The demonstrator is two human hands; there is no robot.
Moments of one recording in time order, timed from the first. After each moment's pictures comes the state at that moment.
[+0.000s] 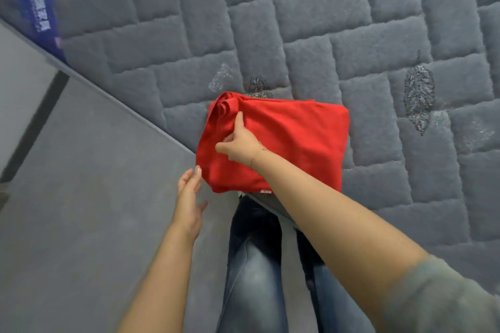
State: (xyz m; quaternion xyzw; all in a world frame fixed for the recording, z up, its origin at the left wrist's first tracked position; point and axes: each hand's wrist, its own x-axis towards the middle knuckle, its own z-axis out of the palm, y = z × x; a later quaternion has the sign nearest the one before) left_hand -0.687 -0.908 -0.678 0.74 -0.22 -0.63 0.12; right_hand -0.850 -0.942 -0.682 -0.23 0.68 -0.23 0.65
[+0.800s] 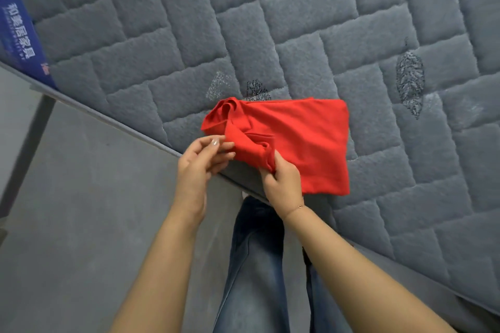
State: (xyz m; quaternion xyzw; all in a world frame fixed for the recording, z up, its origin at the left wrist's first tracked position) left_hand -0.729 -0.974 -0.619 0.57 -0.38 -0.71 0.16; right_hand -0.832 -0.858 -0.670 -0.26 0.83 -0.35 0.34
